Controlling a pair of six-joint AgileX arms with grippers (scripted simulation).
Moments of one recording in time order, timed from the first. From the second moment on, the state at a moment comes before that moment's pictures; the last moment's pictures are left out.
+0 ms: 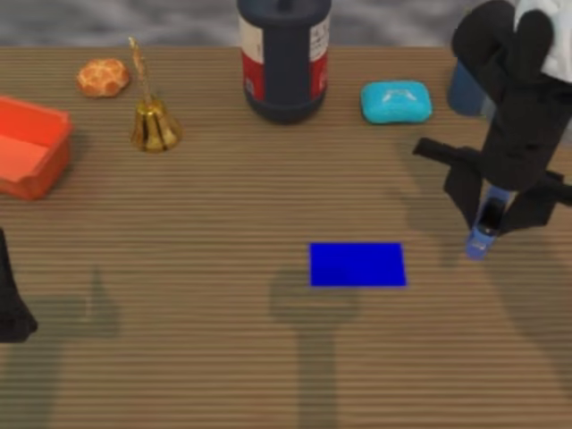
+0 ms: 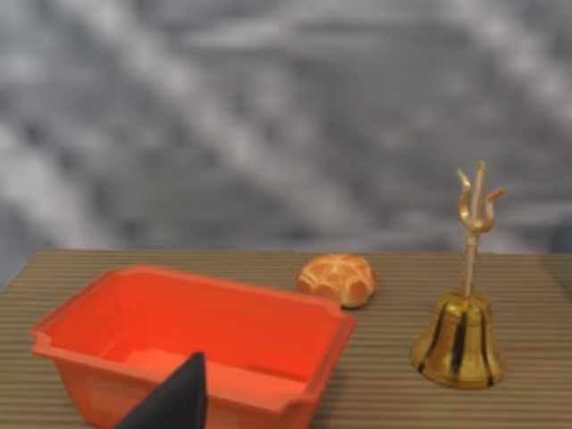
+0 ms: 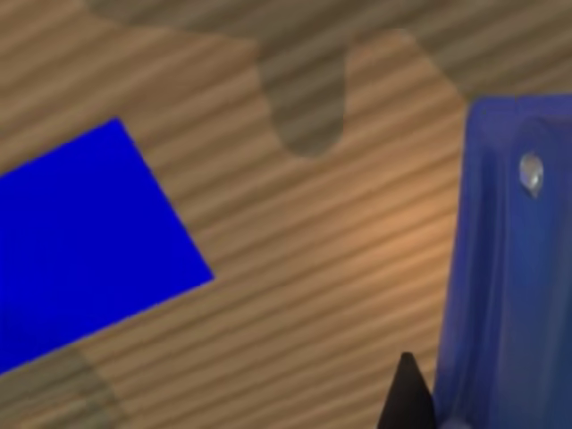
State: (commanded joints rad) left arm 0.00 0.00 0.00 0.00 0.00 0.00; right arm 0.36 1.97 1.51 -1.11 0.01 0.83
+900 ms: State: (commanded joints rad) left arm 0.00 0.00 0.00 0.00 0.00 0.00; right arm 0.59 2.21 1.88 -1.28 0.10 -0.59
